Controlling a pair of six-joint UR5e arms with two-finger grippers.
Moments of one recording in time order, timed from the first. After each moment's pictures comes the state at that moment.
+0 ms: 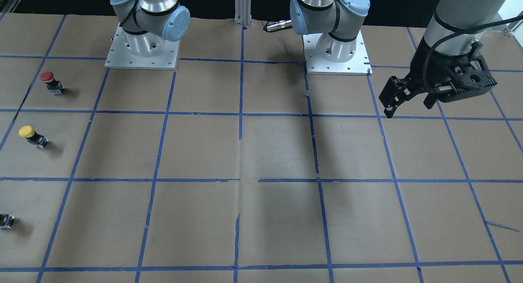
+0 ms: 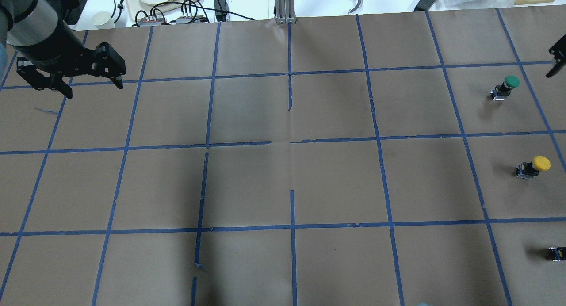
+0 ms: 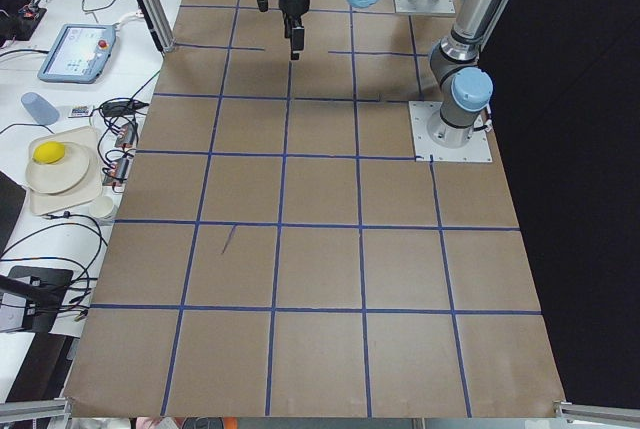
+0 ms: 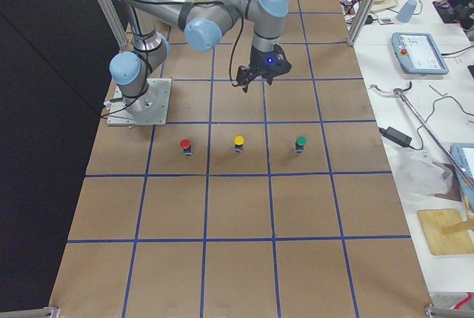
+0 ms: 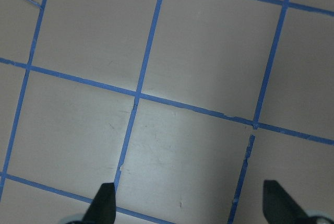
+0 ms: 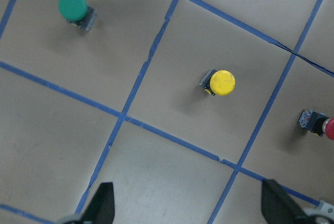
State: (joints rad) left arm -1.41 -1.55 -1.63 -1.43 1.65 -0.04; right arm 1.12 -1.55 1.58 -1.61 -1.66 0.61
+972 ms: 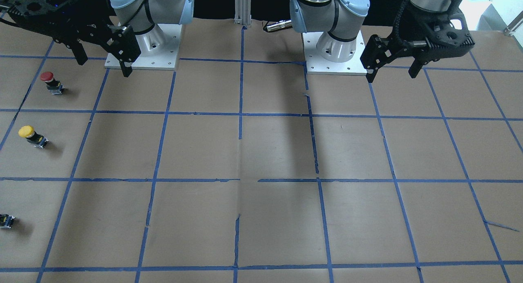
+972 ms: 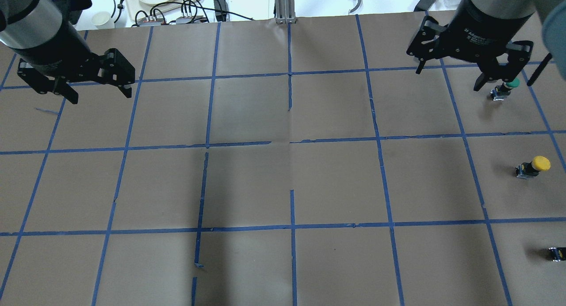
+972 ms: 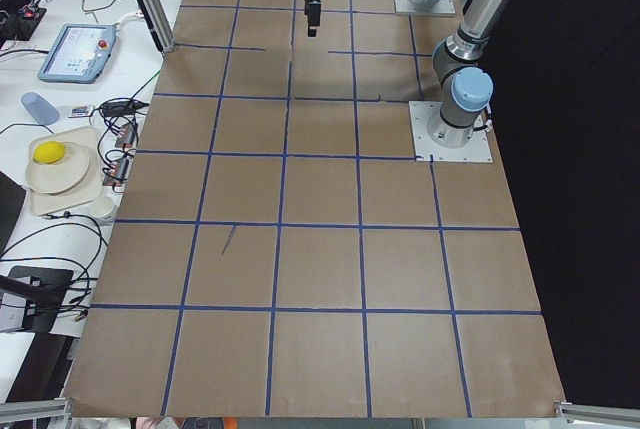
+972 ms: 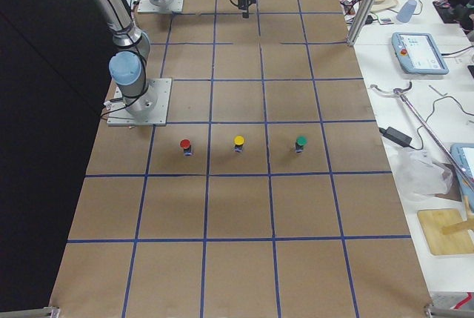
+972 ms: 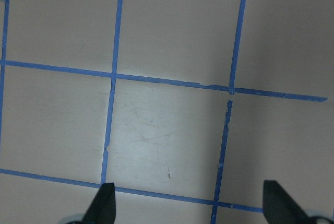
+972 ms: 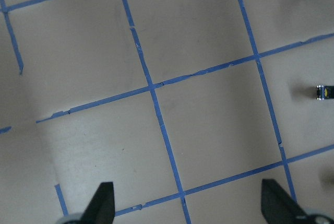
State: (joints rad) left arm -1.47 -1.47 -1.58 -1.63 1.62 0.00; right arm 1.59 -1.68 1.58 -1.59 -1.65 0.20
